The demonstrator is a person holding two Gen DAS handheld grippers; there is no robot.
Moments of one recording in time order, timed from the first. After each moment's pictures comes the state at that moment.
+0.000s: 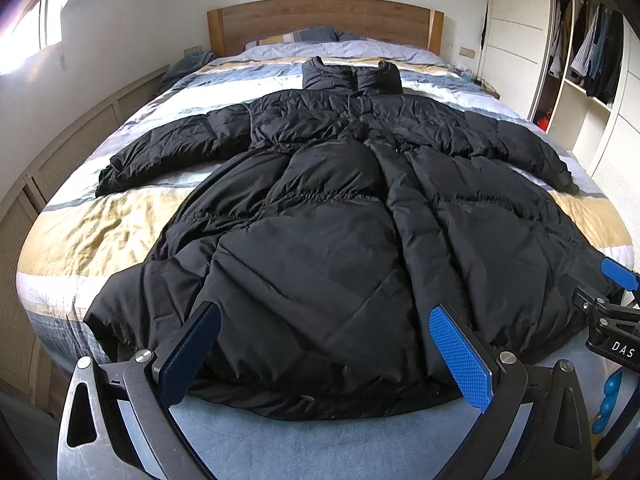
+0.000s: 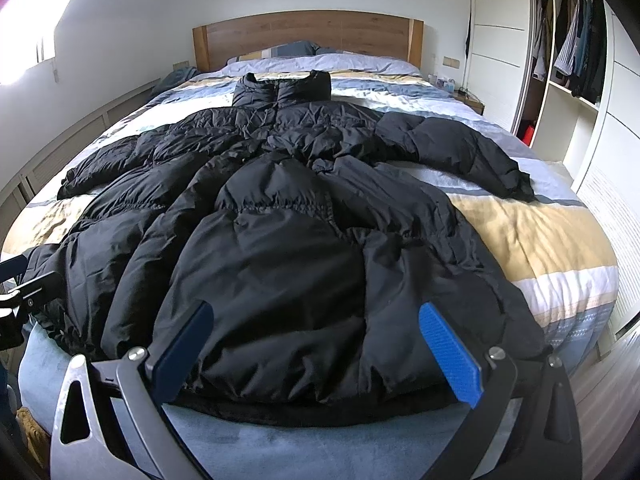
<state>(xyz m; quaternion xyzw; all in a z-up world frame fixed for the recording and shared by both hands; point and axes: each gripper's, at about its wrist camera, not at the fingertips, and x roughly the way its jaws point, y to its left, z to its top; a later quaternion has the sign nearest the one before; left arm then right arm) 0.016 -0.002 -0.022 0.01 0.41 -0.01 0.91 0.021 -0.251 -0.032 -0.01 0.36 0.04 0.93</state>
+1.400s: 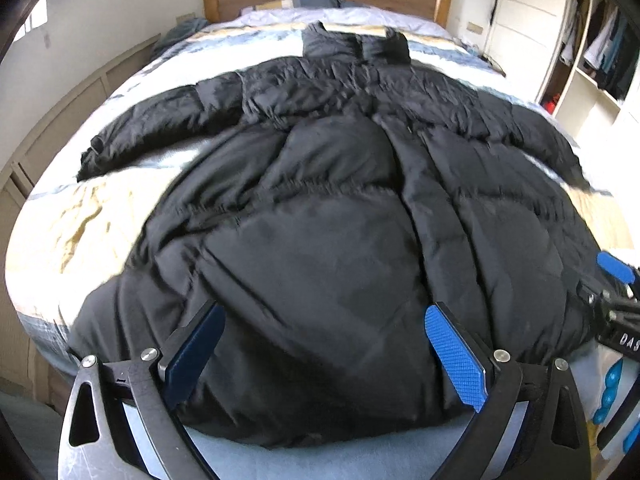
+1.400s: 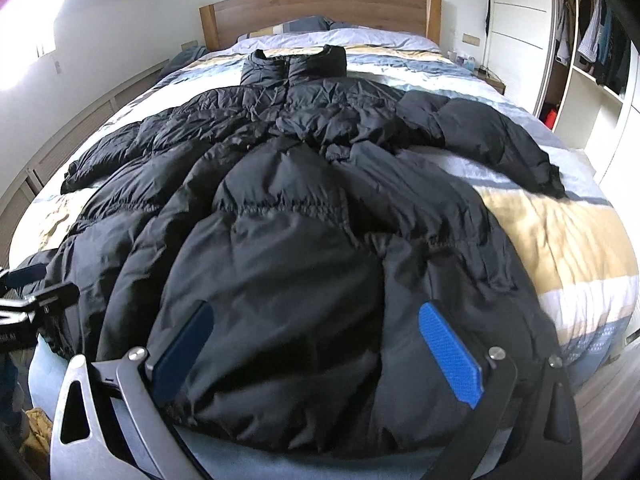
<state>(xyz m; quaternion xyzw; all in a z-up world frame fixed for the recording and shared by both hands) 0.065 0.009 -0.027 -0.01 0.47 -0.01 0.88 0.072 -0.246 -0.035 -0.01 0.41 0.07 0.91</state>
